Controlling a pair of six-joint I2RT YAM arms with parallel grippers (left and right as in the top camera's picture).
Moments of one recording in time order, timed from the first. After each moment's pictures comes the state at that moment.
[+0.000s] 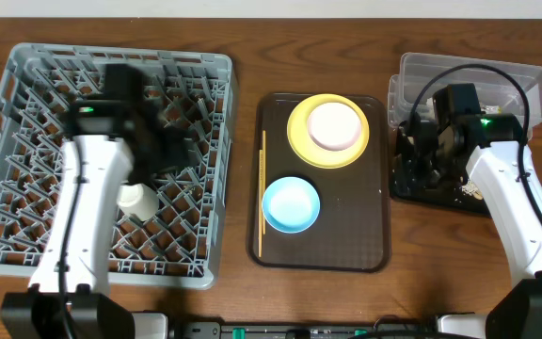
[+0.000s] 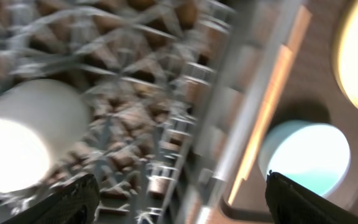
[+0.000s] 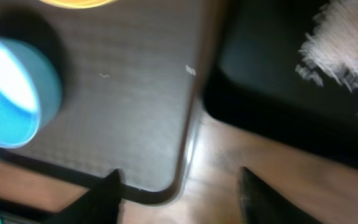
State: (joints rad) left arm -0.07 1.53 1.38 -1.23 0.16 -0.29; right arm 0.07 1.55 1.24 -1.19 -0.16 0.02
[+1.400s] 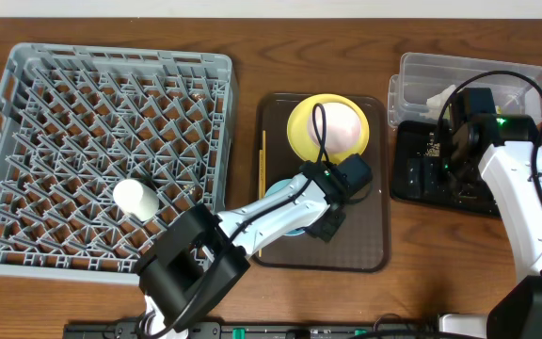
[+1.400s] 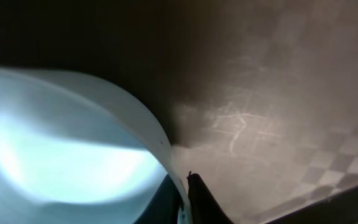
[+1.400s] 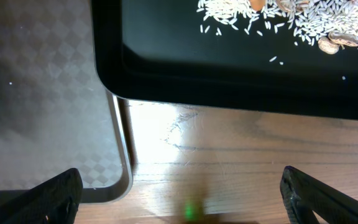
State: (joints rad) left arm -0.91 1.94 1.33 -0.91 0.01 -0.29; right arm -0.01 1.55 1.24 -1.25 0.01 0.10
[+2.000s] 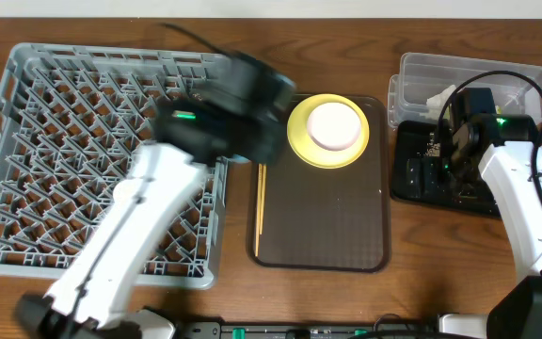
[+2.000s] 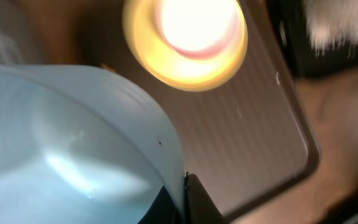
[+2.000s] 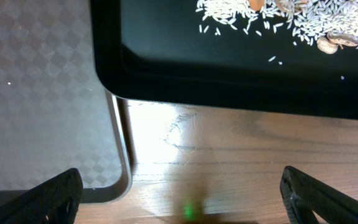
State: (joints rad) left arm -0.44 1.54 1.62 -1.12 0.20 -0.09; right arm -0.01 1.55 1.24 -1.25 0.01 0.10
